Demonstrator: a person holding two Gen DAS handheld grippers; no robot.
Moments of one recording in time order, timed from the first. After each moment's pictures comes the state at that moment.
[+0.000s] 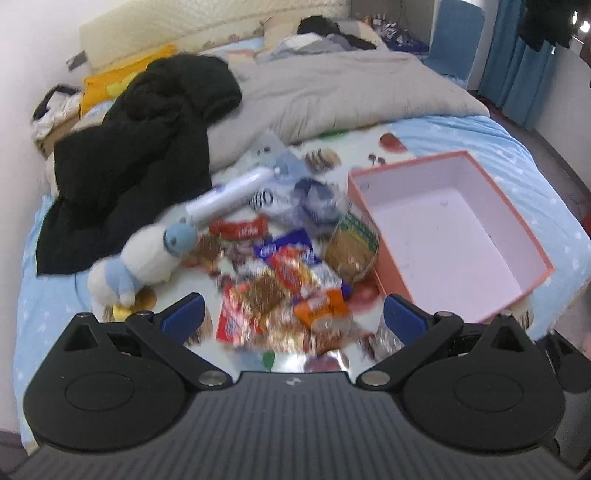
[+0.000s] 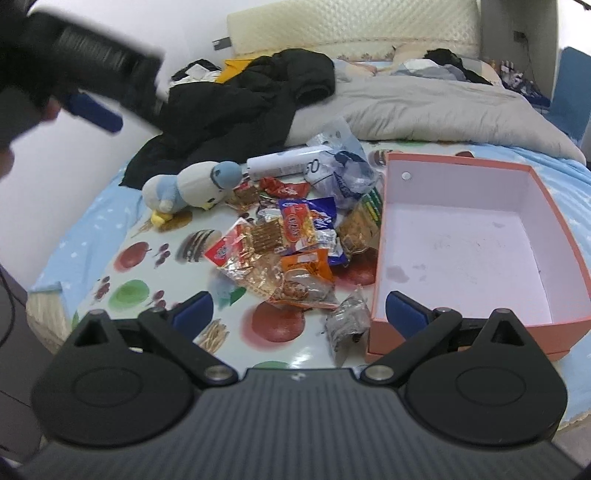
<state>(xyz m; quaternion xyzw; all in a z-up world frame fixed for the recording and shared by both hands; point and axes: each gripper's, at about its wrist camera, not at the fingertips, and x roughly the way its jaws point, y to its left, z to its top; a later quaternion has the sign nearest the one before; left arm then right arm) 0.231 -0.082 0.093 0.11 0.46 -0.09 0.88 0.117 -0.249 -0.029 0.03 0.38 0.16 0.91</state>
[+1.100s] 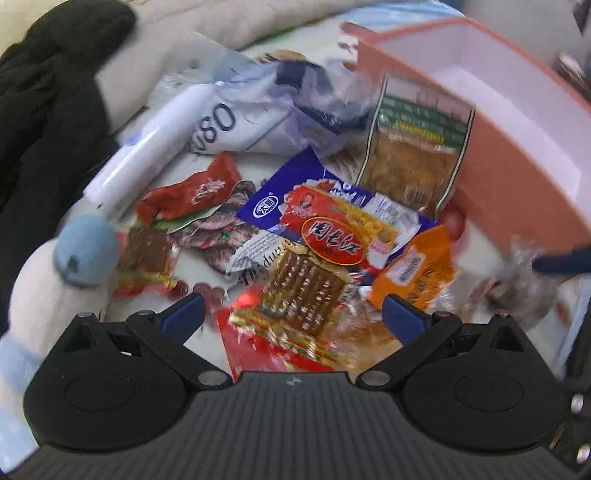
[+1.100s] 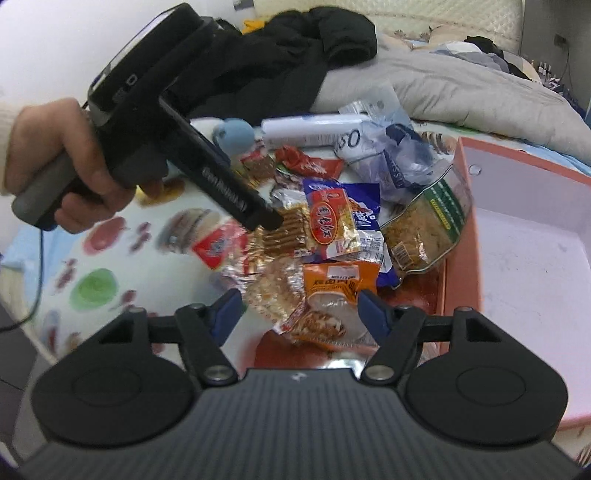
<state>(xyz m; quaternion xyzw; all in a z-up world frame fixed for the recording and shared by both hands) 0.390 -0.008 -0.154 0.20 0.51 -0.27 0.79 0.221 -0.162 -0.118 -0.04 0.42 0.18 0.89</state>
